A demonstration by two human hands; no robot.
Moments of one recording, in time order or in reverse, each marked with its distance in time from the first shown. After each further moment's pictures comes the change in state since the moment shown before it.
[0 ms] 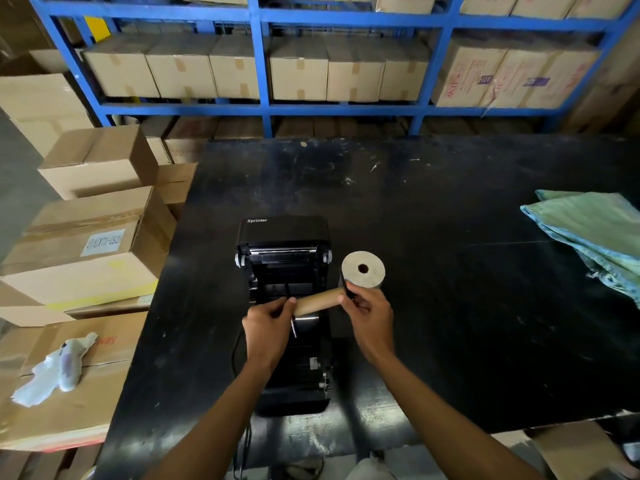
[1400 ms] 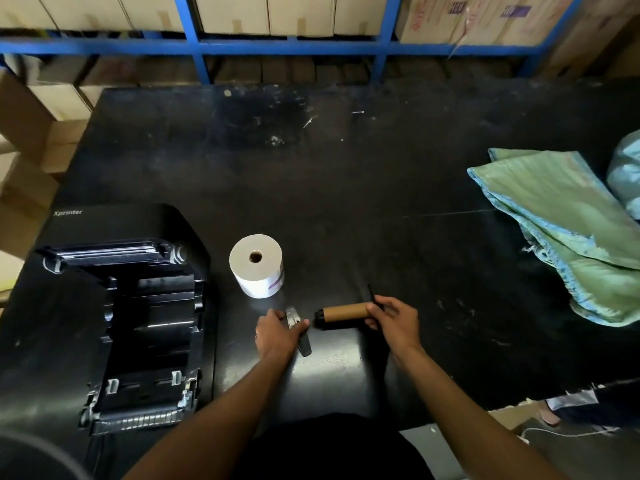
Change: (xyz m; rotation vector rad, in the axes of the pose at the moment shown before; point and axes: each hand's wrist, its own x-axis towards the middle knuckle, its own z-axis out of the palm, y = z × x) left_hand -0.033 -0.005 0.266 0.439 -0.225 -0.409; right_hand 0.096 0.156 -0.237 0.076 0.048 0.544
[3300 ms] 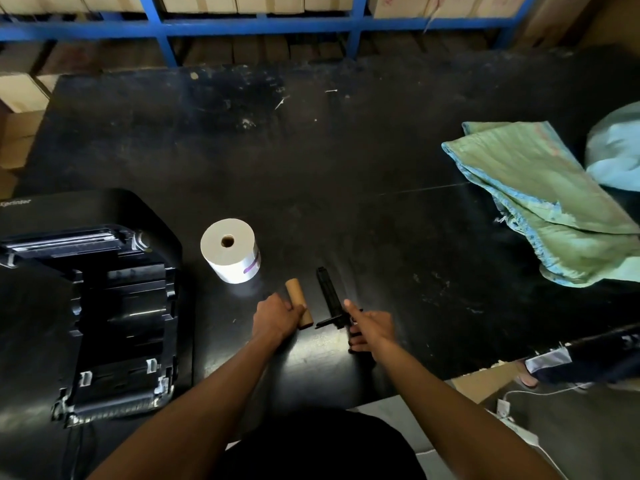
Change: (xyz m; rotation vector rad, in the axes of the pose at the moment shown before) left_hand -0.015 0.022 0.016 0.180 -0.217 0.151; right_hand -0.028 0.028 -0.012 -0.137 0.079 0.394
